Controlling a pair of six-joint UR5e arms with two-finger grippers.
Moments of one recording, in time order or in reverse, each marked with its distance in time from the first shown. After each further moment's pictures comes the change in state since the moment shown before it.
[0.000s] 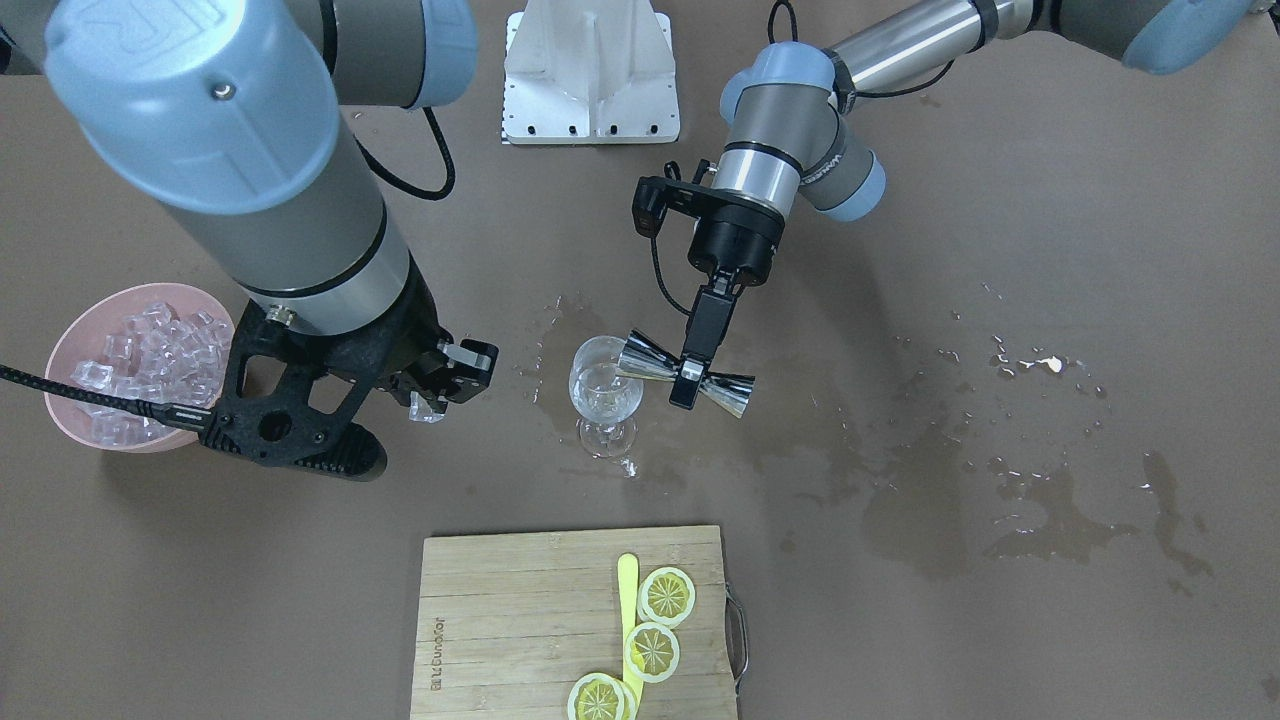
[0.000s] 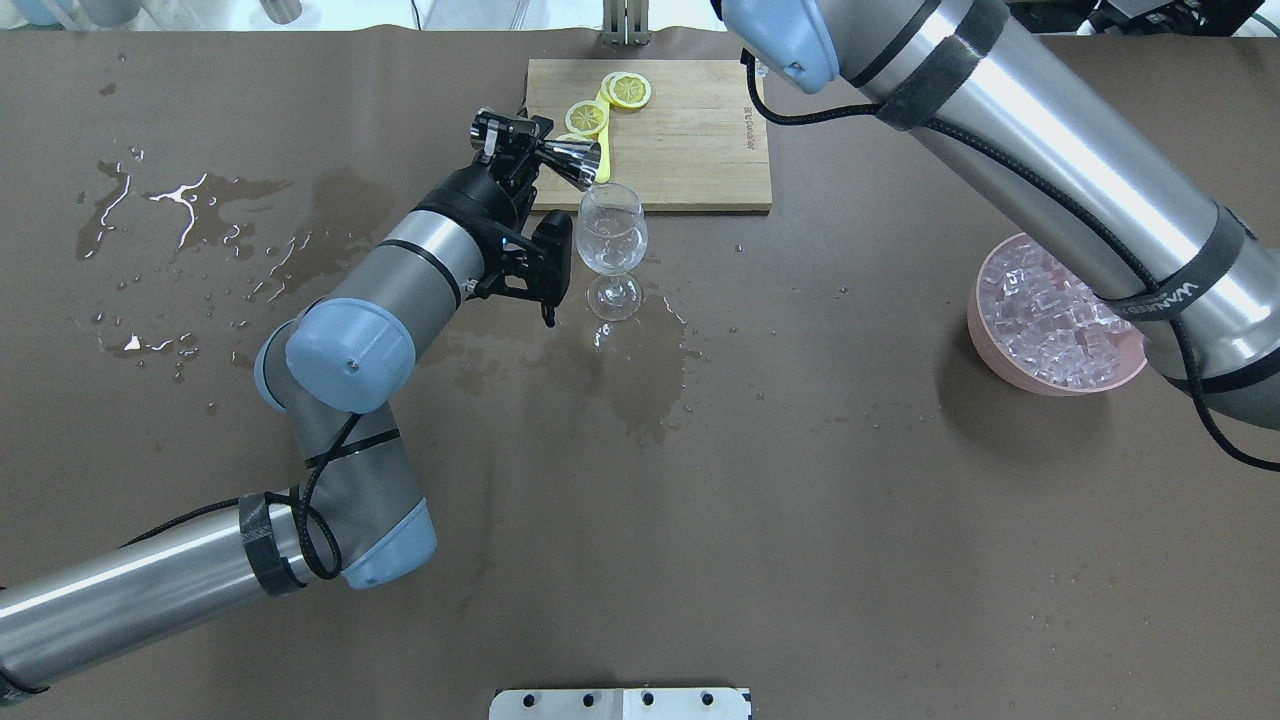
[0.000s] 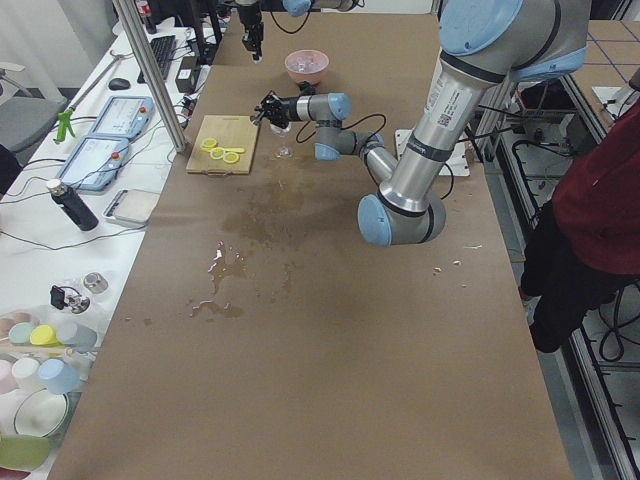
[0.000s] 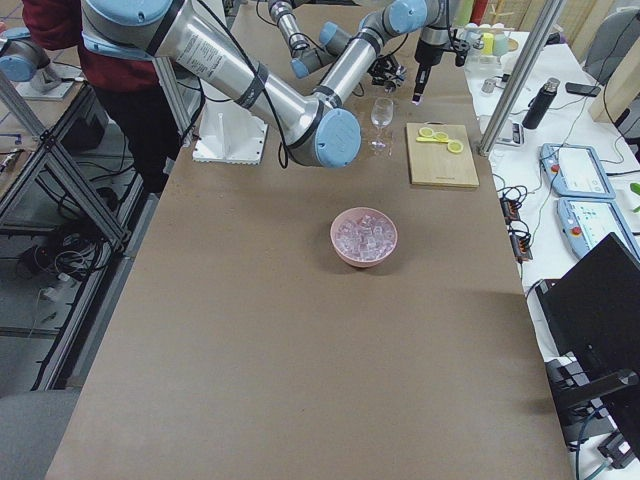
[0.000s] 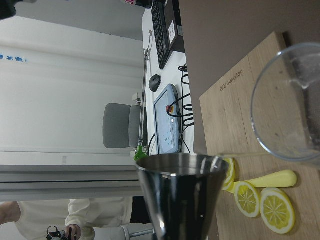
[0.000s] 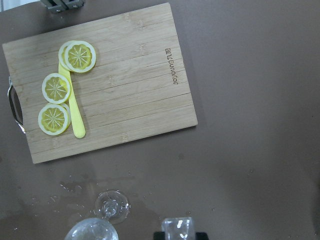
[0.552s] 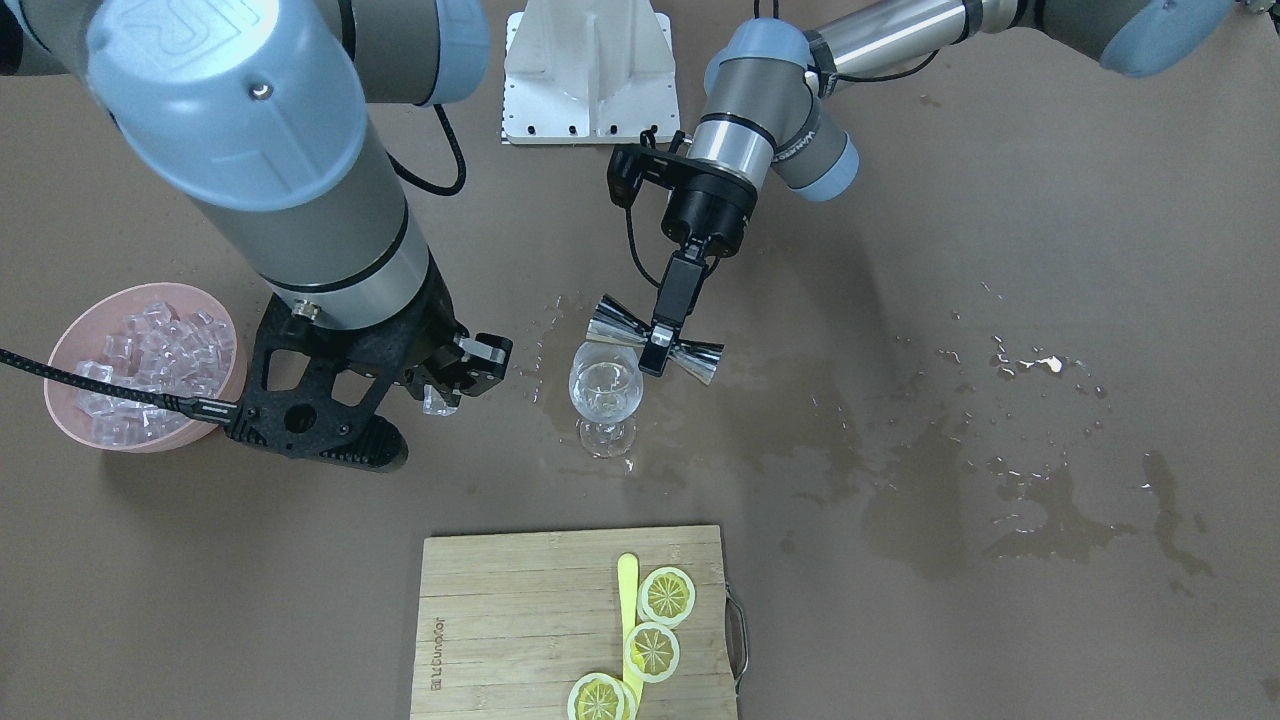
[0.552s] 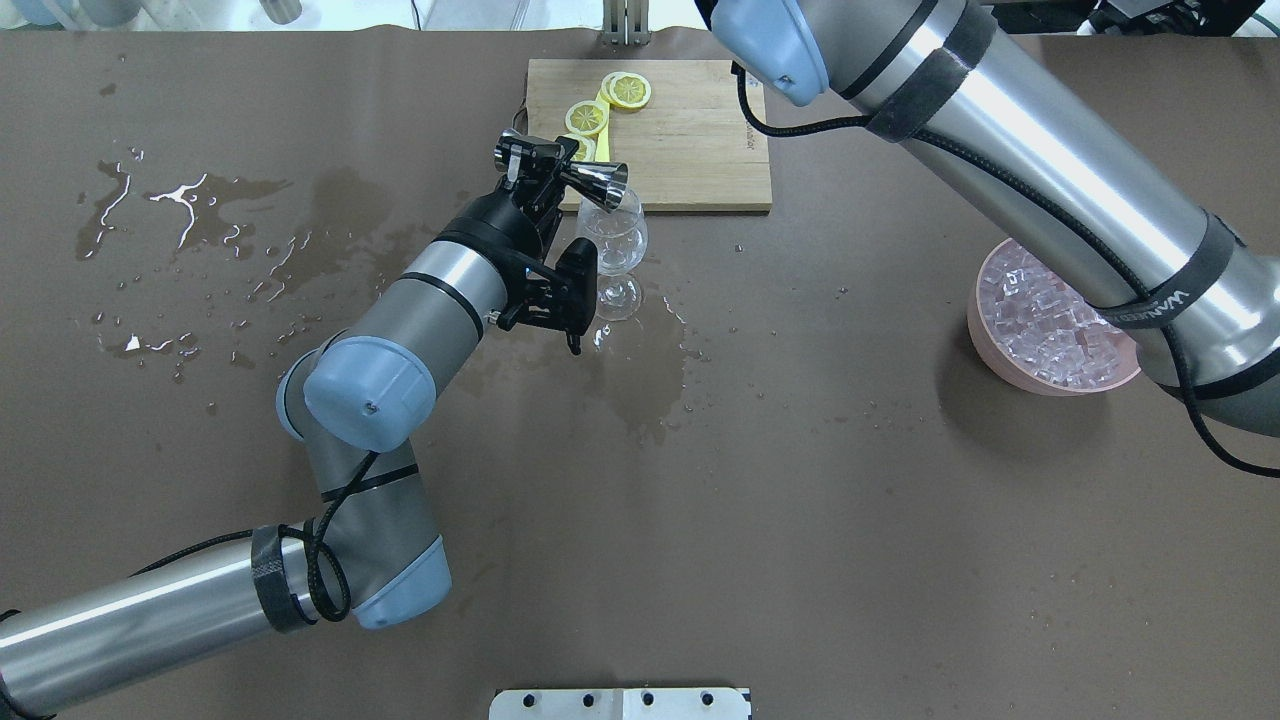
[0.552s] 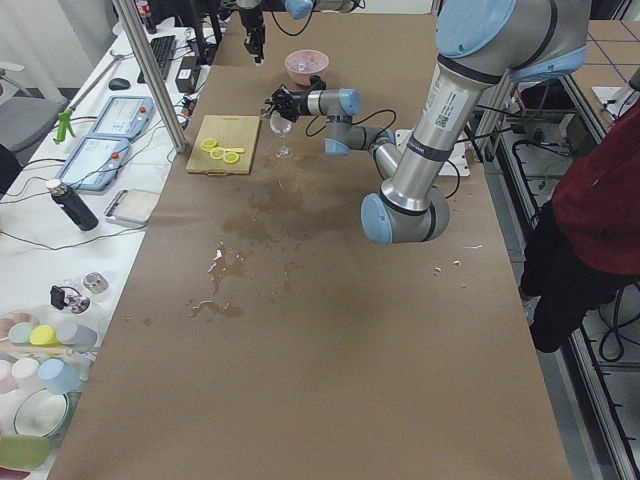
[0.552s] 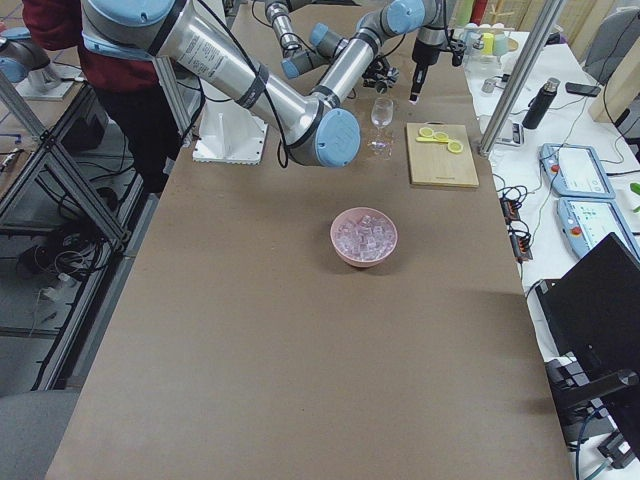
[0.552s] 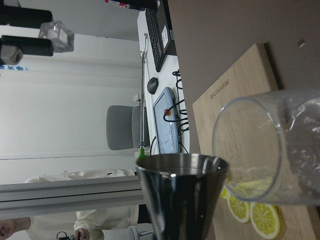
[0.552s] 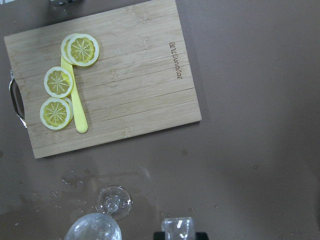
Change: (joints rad) left arm 0.035 -0.012 -0.047 0.002 0.023 -0.062; right arm -0.011 0.000 0.000 0.003 0.000 0.003
